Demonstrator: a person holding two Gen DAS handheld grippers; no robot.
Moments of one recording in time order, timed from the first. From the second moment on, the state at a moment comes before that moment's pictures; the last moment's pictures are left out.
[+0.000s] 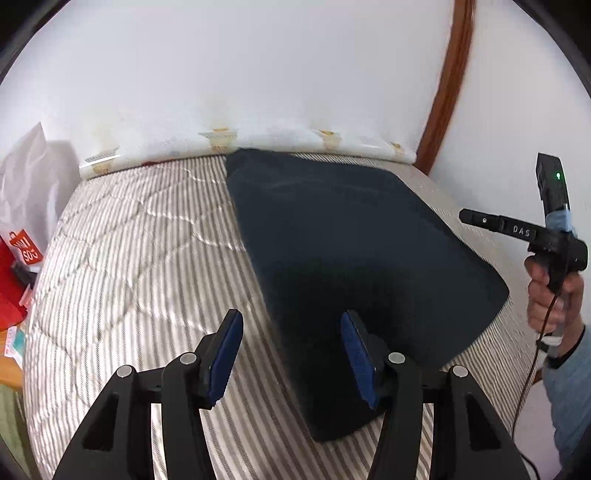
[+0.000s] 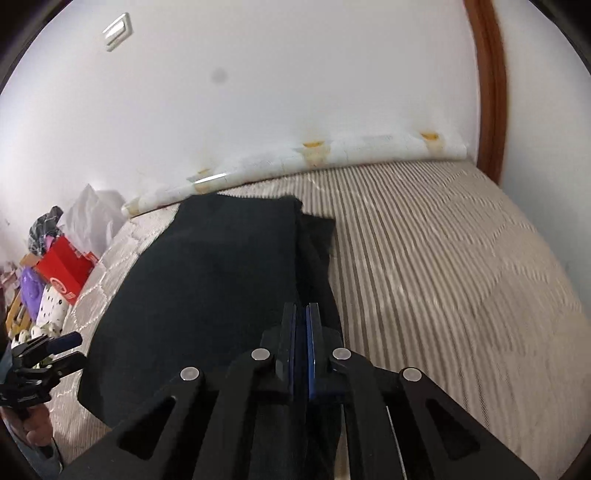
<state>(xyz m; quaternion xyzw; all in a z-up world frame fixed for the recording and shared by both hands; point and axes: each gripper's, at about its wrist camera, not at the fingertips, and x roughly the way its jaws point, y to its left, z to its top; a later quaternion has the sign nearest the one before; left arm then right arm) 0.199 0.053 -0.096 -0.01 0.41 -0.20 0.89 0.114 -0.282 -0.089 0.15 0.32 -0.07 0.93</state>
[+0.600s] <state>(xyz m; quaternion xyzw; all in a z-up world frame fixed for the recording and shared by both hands) 0.268 0.048 -0.109 -0.02 0.43 -0.20 0.88 0.280 -0.322 -0.107 0.24 0.42 -0.02 0.87</state>
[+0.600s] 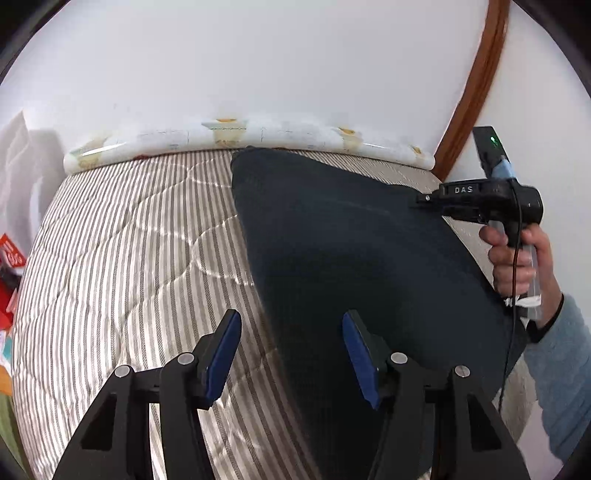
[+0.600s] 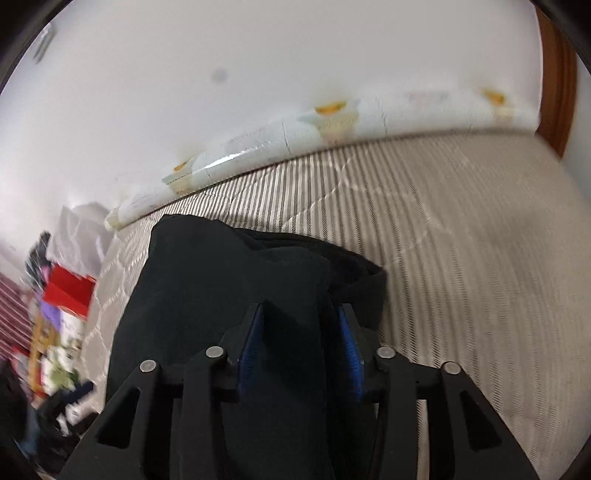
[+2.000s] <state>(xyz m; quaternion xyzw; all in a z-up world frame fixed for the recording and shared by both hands) 0.198 0.062 -0.108 -0.02 0.44 -0.18 0.88 0.109 -0.323 -0.125 0.31 0.33 0.00 0.89</state>
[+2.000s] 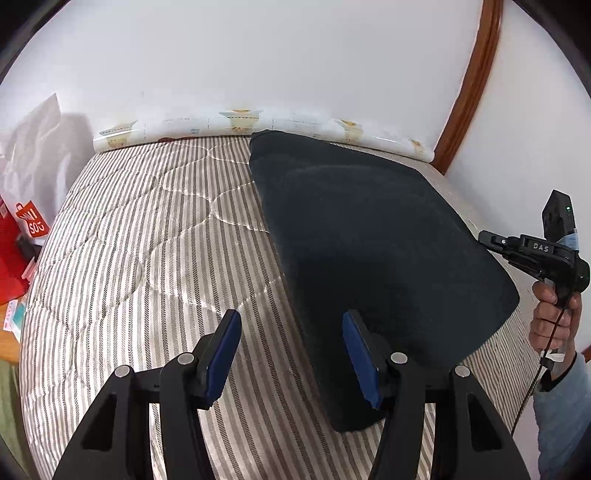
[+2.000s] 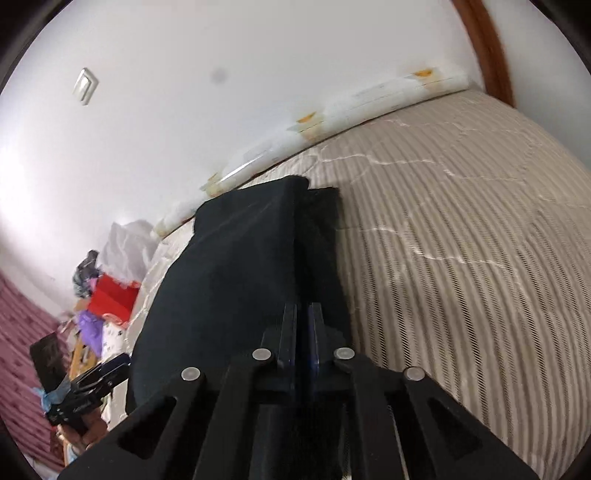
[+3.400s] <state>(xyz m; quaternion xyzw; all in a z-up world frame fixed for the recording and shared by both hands) 0.134 0.050 -0.126 0.00 0.44 -0.14 0.89 0.006 -0.253 -0.105 0.16 0.29 -0.10 0.94</state>
